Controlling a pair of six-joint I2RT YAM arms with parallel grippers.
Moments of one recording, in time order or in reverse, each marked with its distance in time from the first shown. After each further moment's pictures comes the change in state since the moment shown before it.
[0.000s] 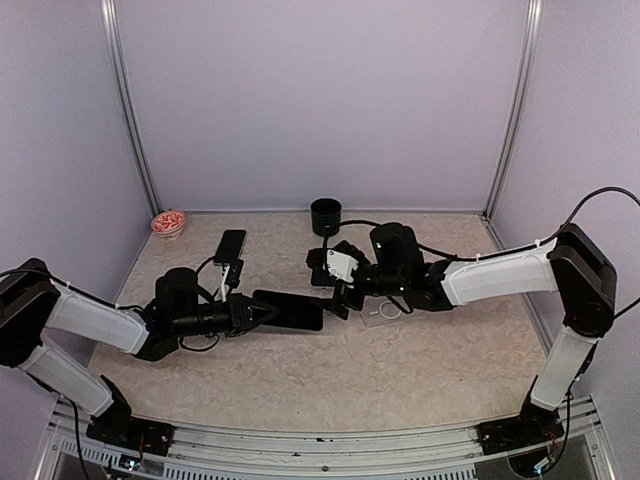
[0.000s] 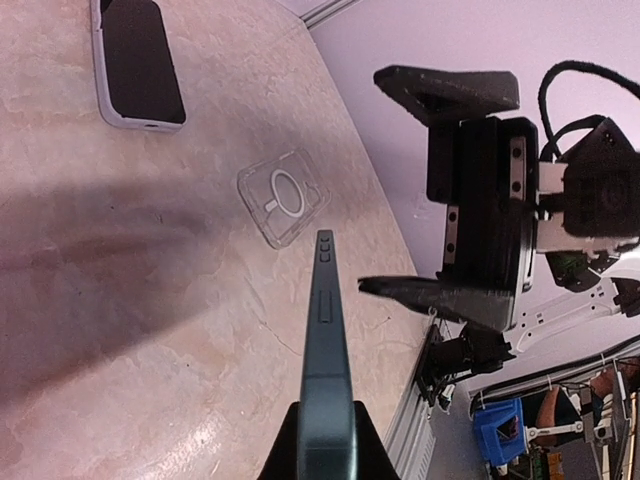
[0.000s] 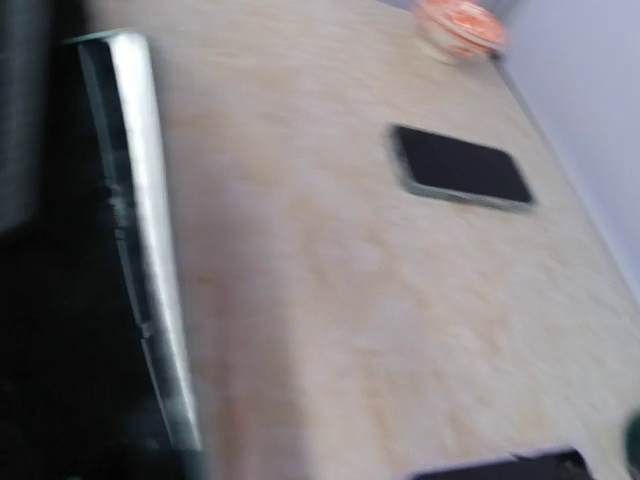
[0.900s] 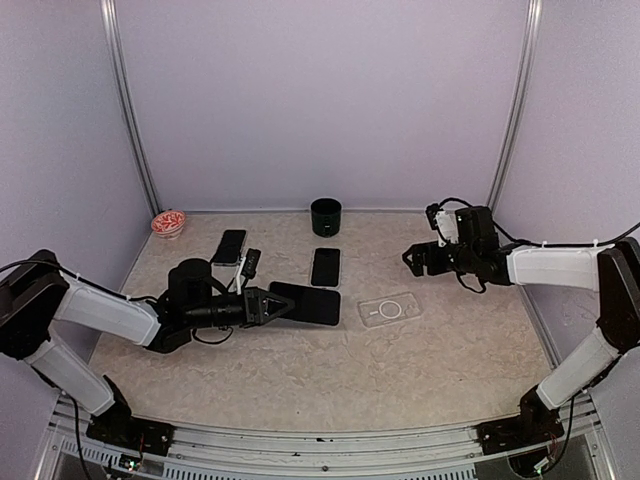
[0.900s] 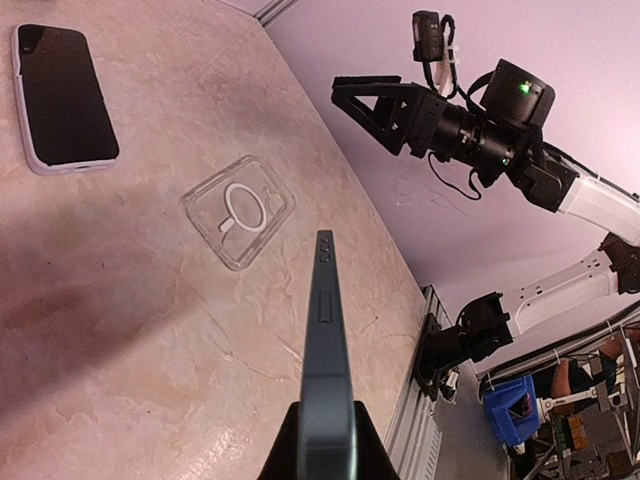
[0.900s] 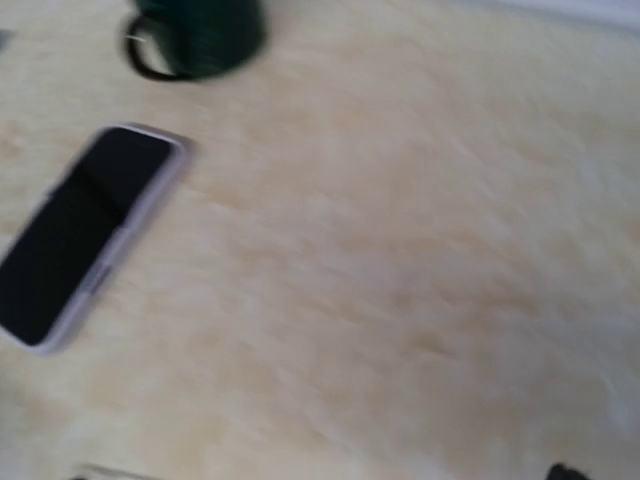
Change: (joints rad) left arm -0.056 0.060 0.101 -0.003 0.008 0.086; right arm -0.451 -0.251 -0.167 -0.237 0.190 0.713
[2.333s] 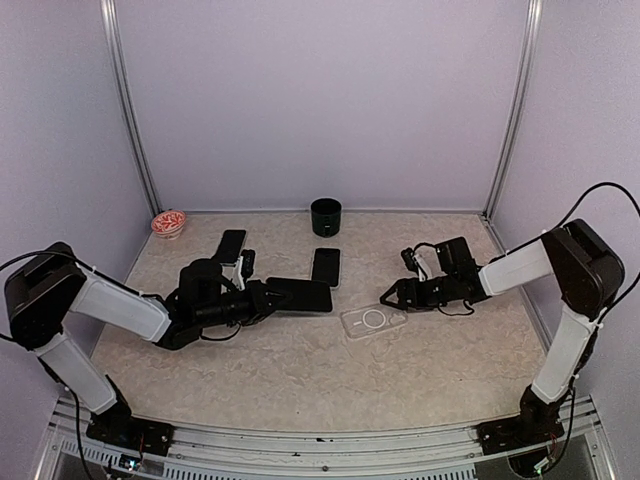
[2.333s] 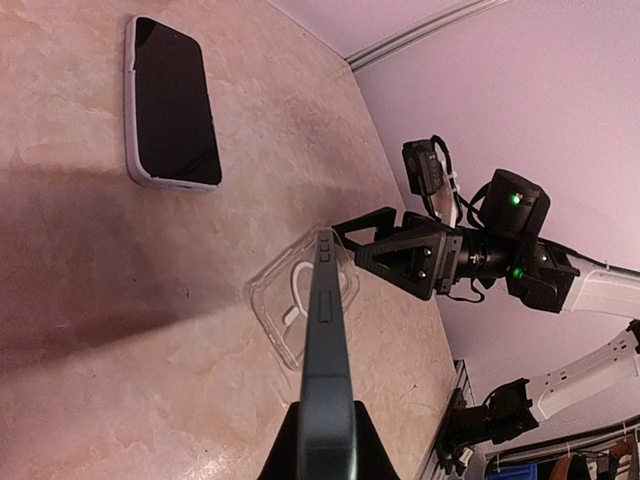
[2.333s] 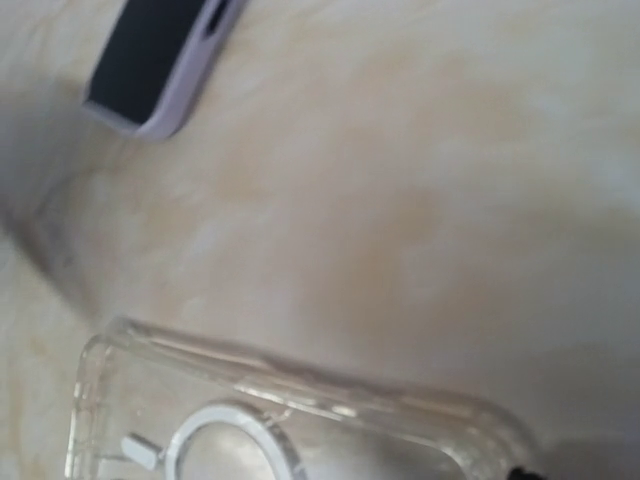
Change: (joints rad) left arm 0.003 0.097 0.050 -0.012 -0.197 -0.126; right arm -0.030 0.282 -0.054 0.099 -0.468 0.185
